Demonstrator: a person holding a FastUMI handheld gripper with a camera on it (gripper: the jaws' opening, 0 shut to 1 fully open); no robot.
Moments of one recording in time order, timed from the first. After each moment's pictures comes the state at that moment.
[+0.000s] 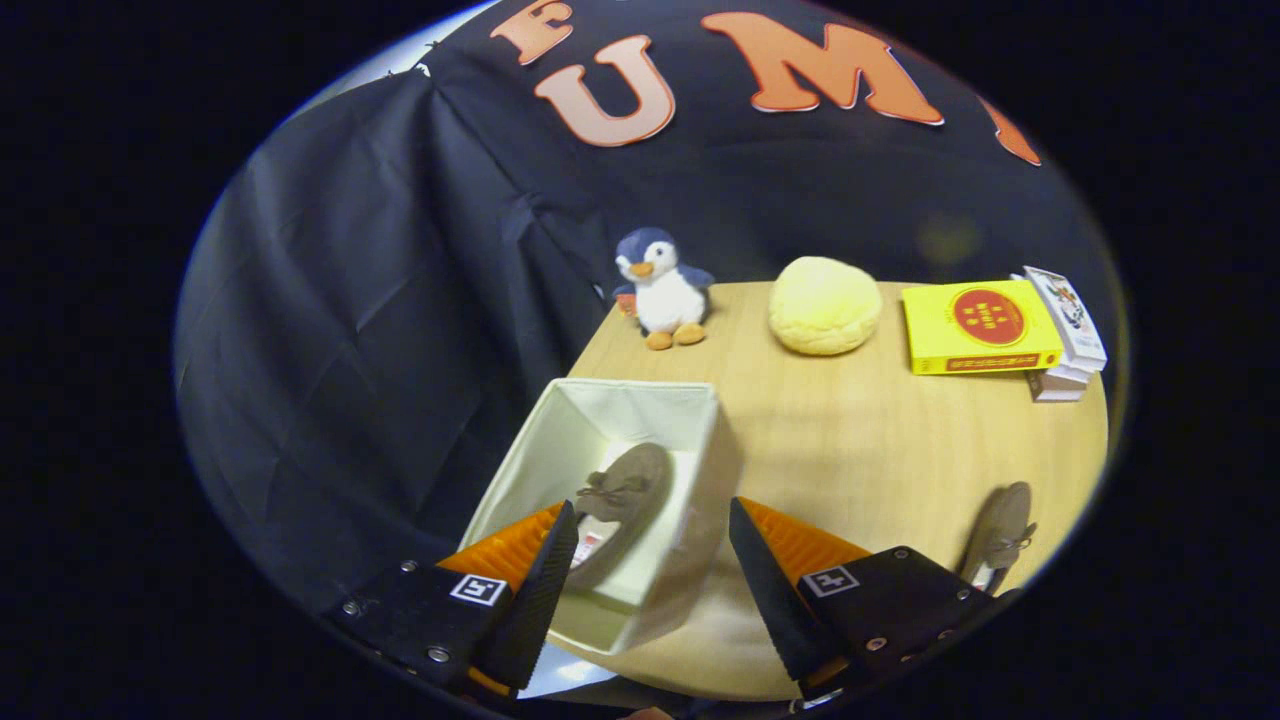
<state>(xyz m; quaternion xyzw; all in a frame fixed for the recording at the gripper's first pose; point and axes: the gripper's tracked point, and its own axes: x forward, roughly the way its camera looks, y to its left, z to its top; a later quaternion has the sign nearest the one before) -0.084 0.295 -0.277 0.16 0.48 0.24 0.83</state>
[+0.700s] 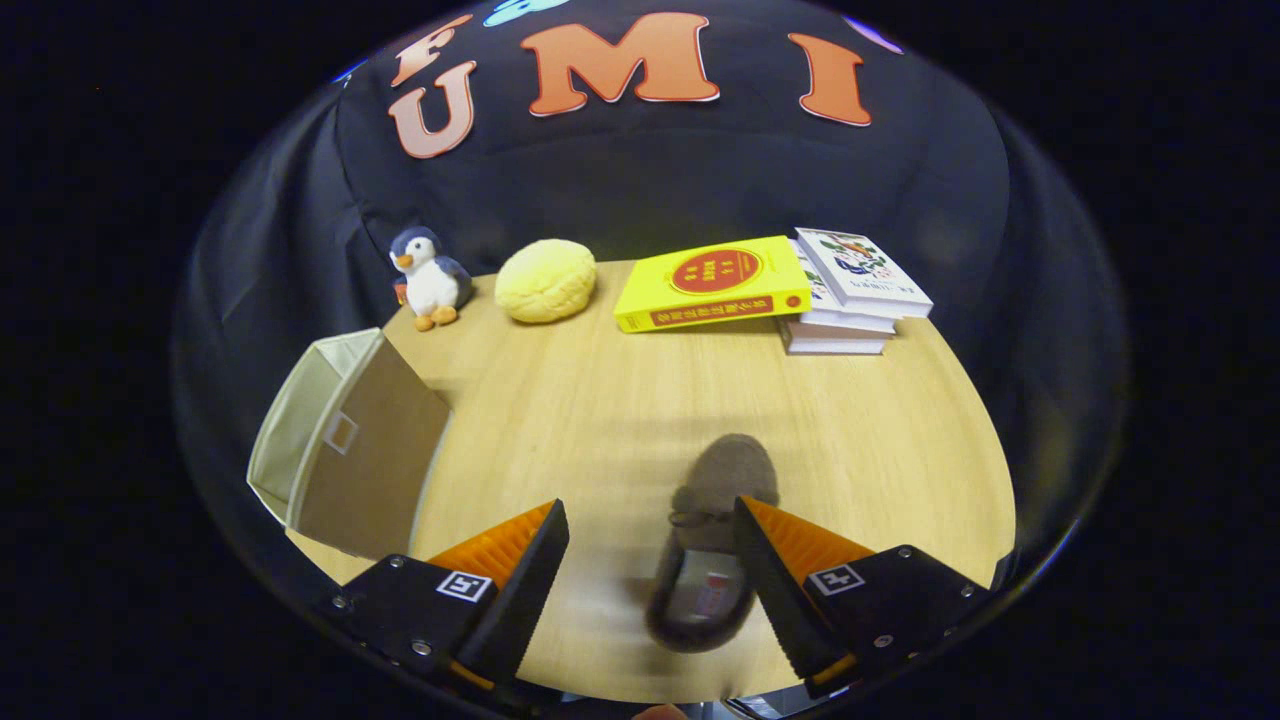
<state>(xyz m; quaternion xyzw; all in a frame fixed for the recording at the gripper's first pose) -0.129 0.039 -0.402 0.06 0.51 0.06 0.85</state>
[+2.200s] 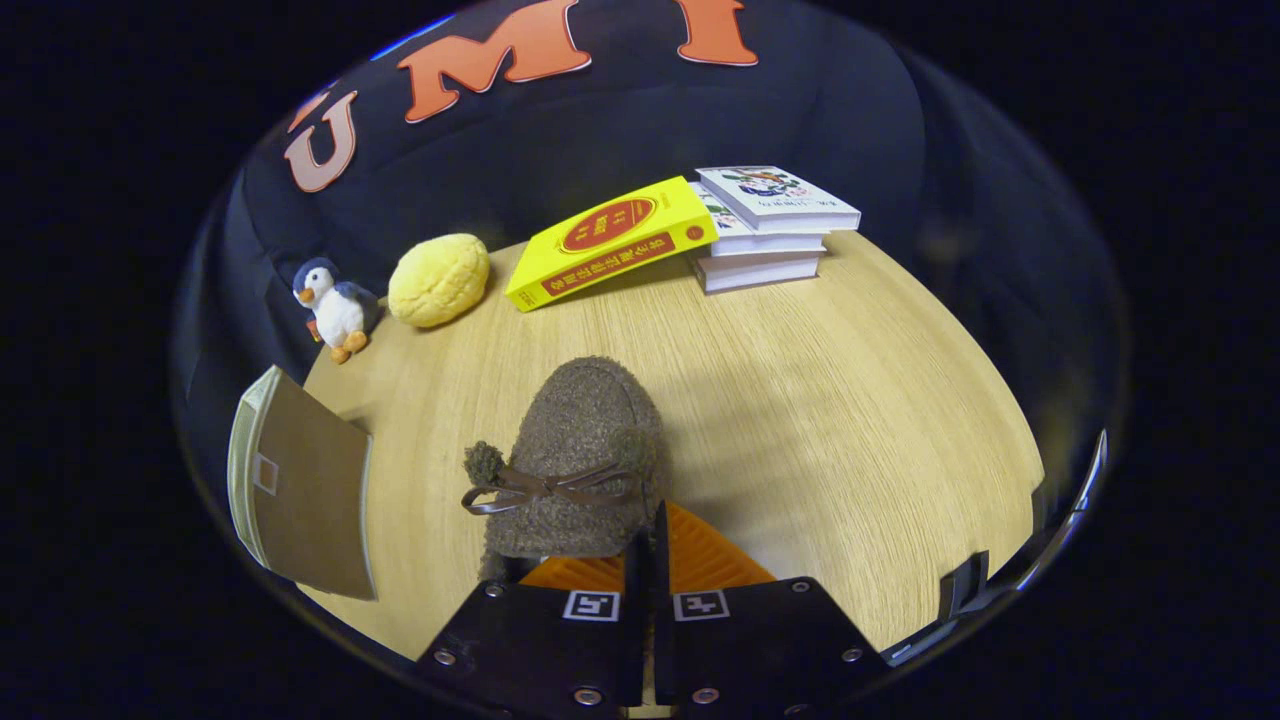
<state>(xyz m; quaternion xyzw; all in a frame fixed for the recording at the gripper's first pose) -0.123 0.023 -0.438 0.14 0.54 -0.04 0.83</state>
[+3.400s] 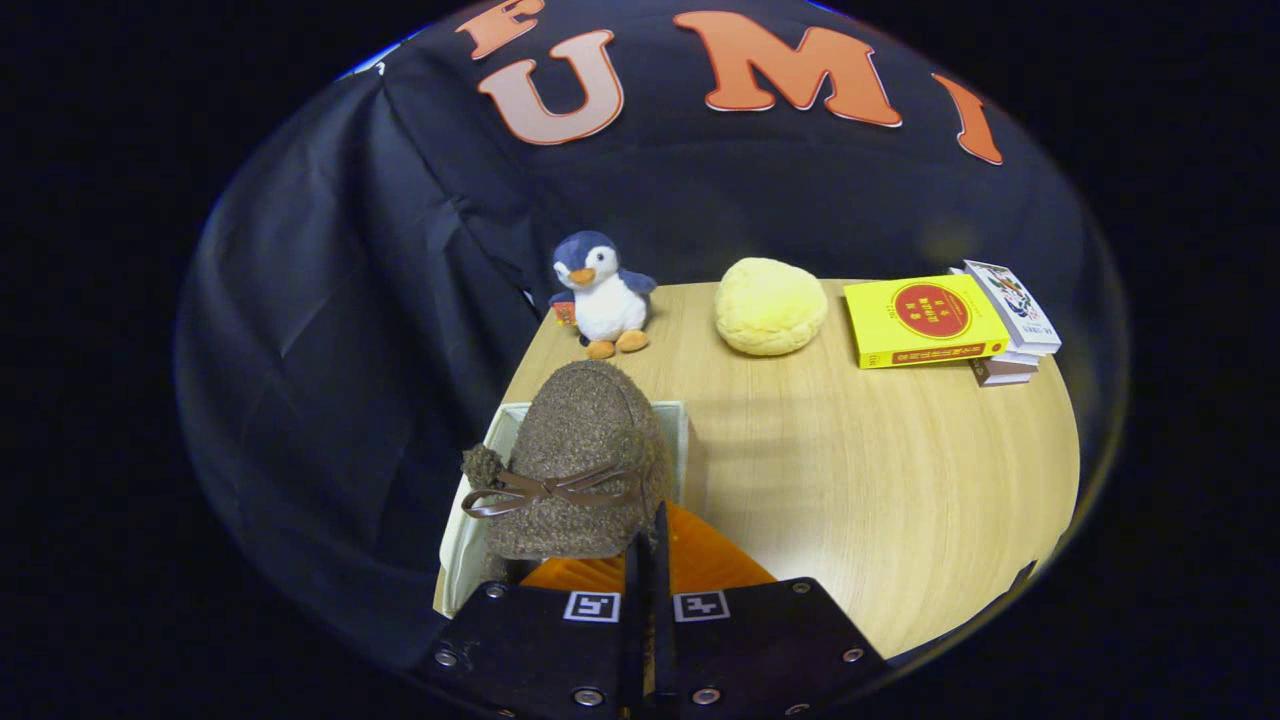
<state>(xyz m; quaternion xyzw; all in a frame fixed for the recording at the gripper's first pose) -0.067 0.354 -0.284 0.13 0.52 0.15 0.83</state>
